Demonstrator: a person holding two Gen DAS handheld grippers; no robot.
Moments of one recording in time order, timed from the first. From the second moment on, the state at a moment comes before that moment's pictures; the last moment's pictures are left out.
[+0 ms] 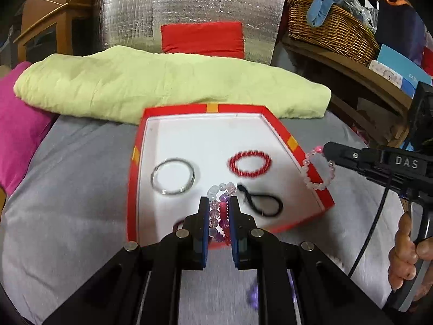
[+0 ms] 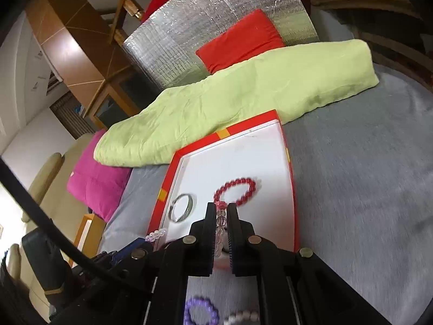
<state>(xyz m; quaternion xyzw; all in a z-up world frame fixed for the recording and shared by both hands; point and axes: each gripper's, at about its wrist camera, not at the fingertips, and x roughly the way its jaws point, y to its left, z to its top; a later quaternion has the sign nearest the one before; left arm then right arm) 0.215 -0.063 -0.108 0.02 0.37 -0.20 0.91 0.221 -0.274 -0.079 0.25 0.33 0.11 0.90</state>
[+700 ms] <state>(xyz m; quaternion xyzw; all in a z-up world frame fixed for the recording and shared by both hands) 0.350 -0.095 -0.134 0.04 0.41 -0.19 0.89 0.370 -0.278 -0.106 0.25 0.37 0.10 0.89</state>
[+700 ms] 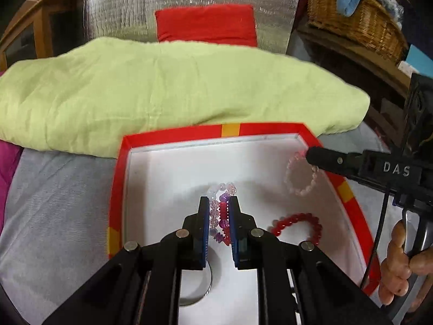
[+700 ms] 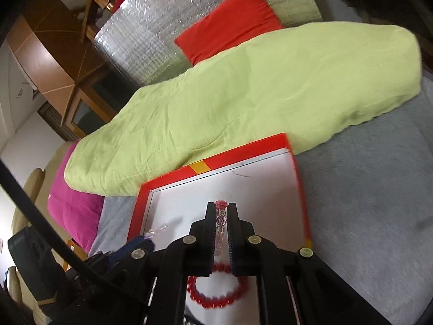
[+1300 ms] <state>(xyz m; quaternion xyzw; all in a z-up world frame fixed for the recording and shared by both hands) 0.309 -0.076 -0.103 0.04 0.40 -0.15 0.90 0.316 -0.313 -0.087 0.26 0.35 0.05 0.90</state>
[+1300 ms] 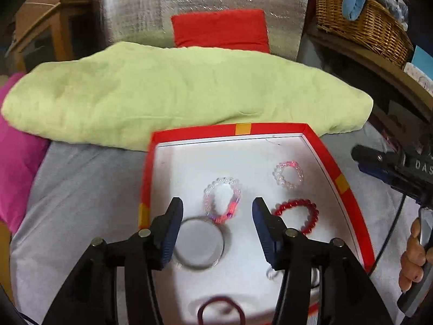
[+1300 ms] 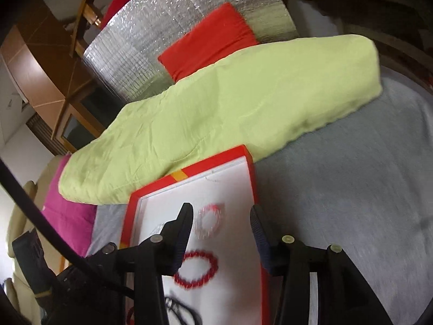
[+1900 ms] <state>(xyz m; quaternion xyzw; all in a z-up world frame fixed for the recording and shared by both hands) 0.185 -0.037 -0.084 0.07 0.37 -0.10 0.92 0.163 -0.290 -0.068 0.23 0.35 0.08 0.91</state>
